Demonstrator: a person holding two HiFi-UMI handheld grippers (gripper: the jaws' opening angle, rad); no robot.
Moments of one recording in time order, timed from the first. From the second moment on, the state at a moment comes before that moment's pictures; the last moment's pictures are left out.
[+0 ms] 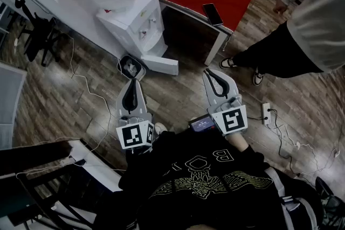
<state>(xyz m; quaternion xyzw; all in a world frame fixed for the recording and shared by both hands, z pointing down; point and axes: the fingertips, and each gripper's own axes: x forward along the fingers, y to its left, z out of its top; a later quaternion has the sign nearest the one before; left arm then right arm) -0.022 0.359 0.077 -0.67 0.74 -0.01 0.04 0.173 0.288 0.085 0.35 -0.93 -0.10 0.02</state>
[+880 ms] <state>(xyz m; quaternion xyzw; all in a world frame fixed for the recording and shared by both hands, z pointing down) -0.065 0.248 0.097 -0.70 0.71 0.00 0.01 0.119 0.200 0.084 0.38 -0.92 -0.08 0.03</state>
